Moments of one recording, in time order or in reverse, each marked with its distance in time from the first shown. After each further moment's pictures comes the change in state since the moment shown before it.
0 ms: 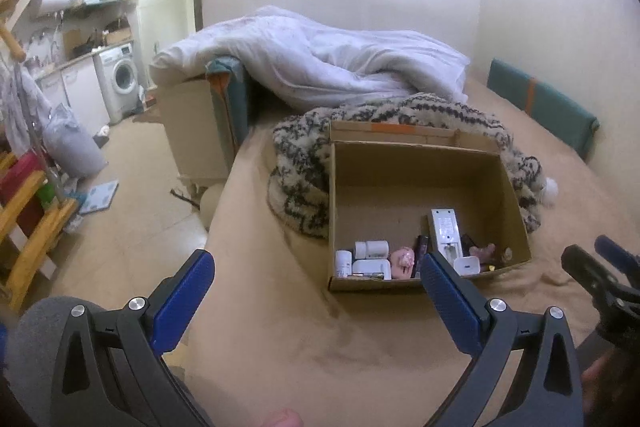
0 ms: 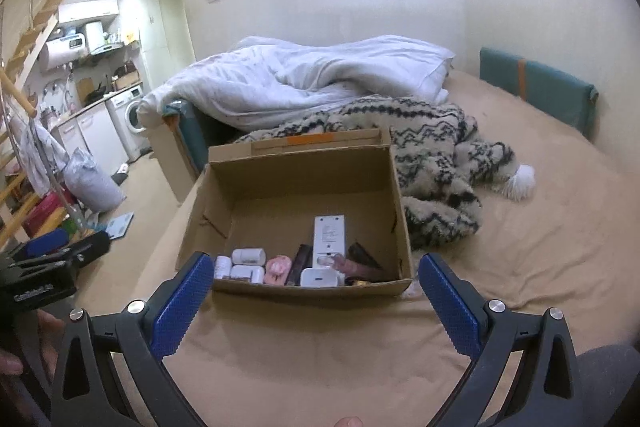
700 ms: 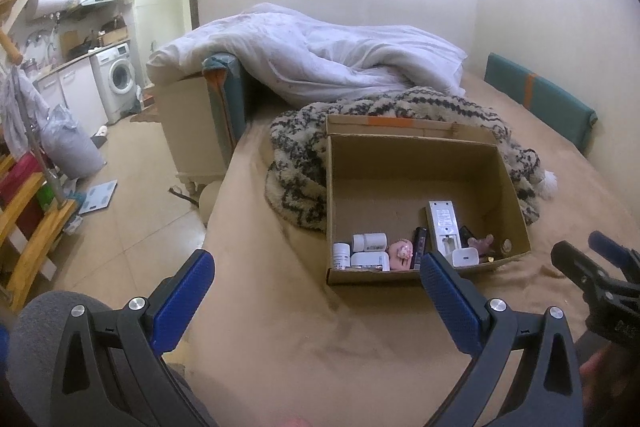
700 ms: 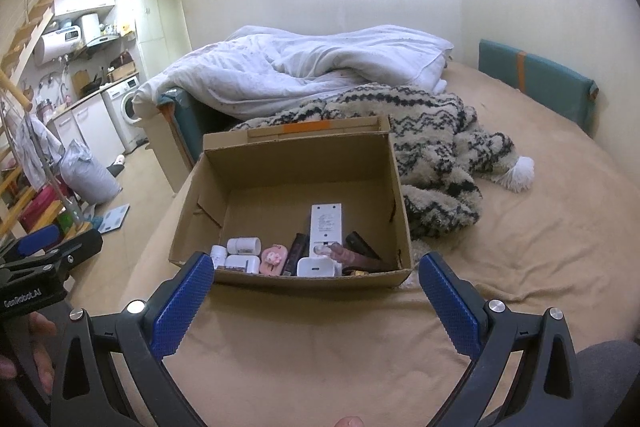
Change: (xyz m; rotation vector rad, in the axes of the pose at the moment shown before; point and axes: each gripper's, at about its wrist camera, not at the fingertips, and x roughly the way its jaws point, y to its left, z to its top) left arm 0.002 0.000 -0.004 0.006 0.014 -0.012; right arm 0.002 0.002 0.000 -0.003 0.022 0.005
